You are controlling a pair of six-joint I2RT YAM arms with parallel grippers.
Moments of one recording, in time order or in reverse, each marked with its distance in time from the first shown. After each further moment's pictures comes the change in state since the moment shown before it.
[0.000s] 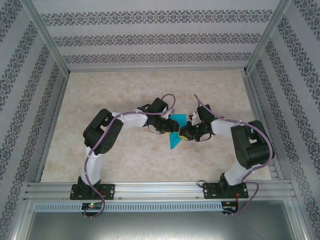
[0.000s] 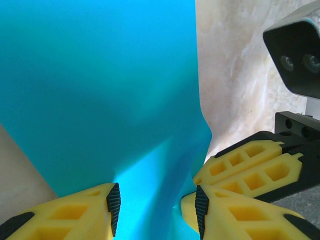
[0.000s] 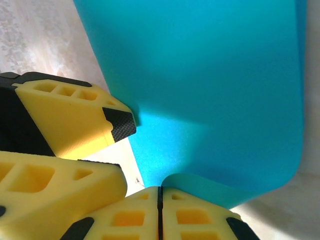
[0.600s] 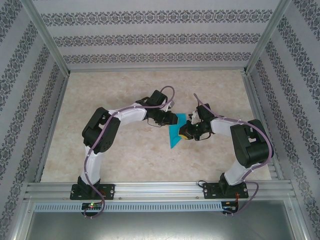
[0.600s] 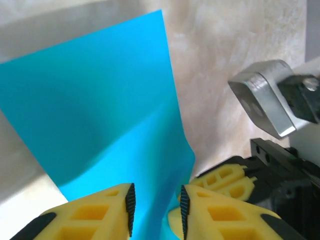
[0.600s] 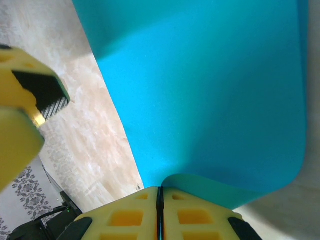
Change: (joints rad) left arm 0.040 0.018 0.136 -0.106 -0.047 0.077; right arm 0.000 0.013 0.017 -0.004 0.011 -0.001
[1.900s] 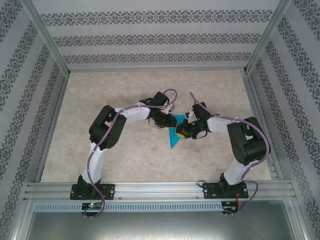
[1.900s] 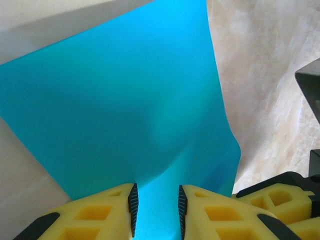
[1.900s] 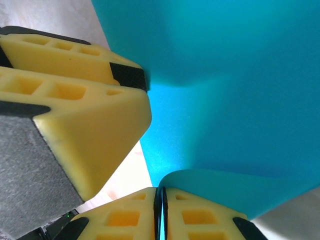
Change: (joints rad) left arm 0.006 0.100 0.068 -0.087 -0.006 0.063; right arm 0.047 0.042 0.047 0.012 0.027 0.040
